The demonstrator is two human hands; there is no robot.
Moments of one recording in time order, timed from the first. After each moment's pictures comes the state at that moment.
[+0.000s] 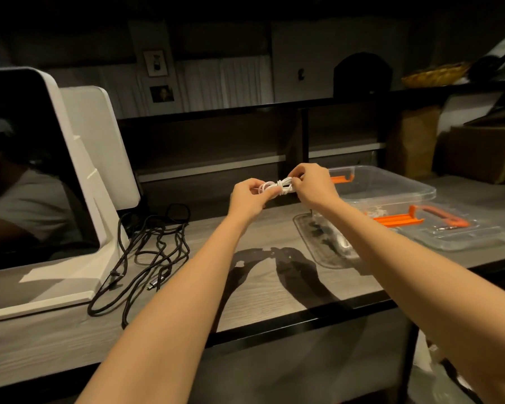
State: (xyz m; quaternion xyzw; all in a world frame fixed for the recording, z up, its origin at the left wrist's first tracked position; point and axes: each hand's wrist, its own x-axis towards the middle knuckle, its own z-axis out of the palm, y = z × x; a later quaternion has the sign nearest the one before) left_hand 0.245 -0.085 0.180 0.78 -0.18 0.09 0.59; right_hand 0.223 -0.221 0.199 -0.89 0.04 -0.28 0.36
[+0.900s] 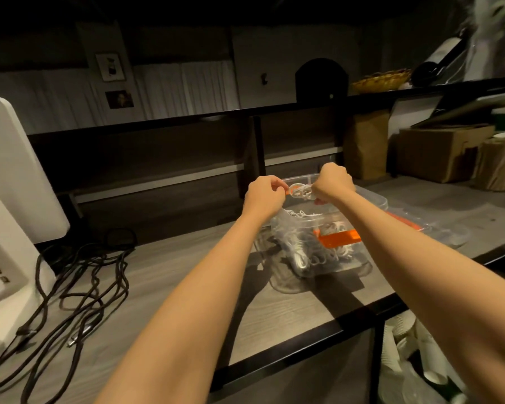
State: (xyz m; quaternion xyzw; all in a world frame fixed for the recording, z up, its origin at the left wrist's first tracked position) left_hand 0.278 -0.214 0.193 0.85 -0.26 0.12 0.45; right_hand 0.238 -0.344 0.211 -0.90 0.26 -0.23 0.27
